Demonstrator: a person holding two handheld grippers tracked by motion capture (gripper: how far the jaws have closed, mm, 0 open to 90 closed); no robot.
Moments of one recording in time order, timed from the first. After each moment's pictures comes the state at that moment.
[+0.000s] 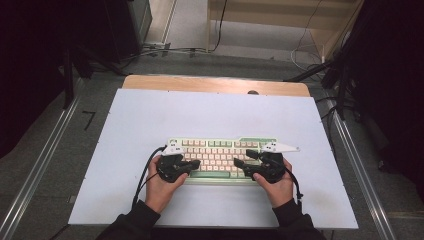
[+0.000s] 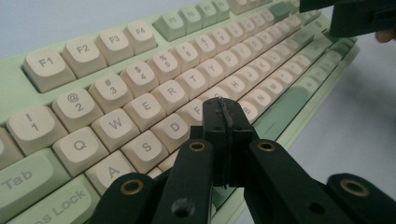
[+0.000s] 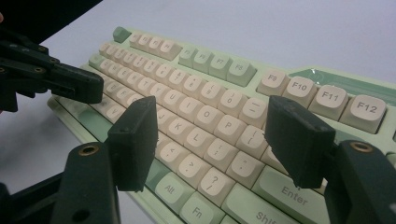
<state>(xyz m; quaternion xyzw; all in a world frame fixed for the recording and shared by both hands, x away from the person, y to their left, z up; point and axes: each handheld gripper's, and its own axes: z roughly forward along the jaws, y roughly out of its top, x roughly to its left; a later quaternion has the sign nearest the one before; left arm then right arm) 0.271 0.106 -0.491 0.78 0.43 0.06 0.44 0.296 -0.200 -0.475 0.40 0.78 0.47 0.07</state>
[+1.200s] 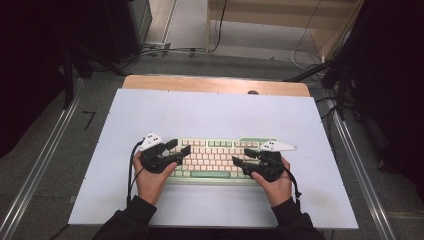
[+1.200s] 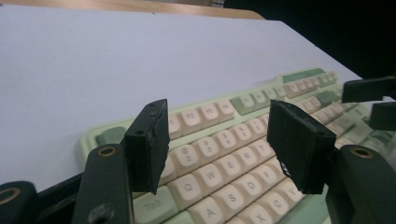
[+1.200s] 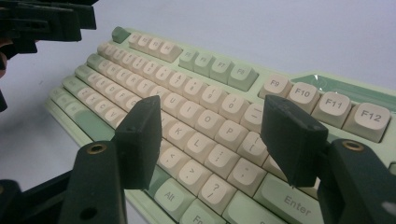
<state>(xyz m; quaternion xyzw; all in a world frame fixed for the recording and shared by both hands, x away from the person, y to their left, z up) 0.279 0.148 -0.481 0.68 0.50 0.16 0.52 0.299 -0.195 -0.473 0.40 0.79 0.46 0.08</state>
